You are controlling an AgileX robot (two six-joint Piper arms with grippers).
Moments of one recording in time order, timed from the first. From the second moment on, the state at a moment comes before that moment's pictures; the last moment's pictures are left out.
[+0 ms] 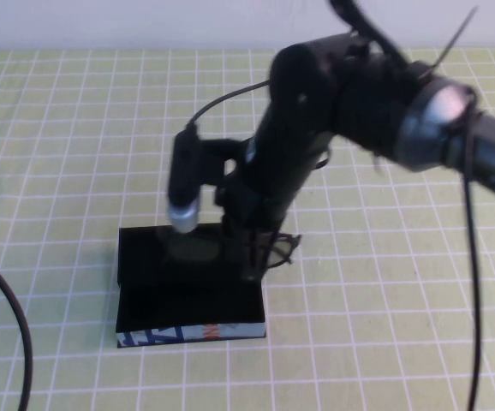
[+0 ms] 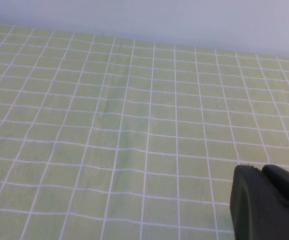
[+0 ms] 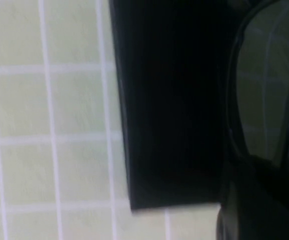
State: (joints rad) right arm 0.73 2.00 -1.82 0.23 1.16 -0.90; left arm -0.05 0.56 -0.59 0.11 0.45 -0.23
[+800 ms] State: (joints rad) right arm 0.81 2.18 -1.95 0.31 1.16 -0.88; left arm -0.05 0.56 -0.59 0.11 0.46 -0.23
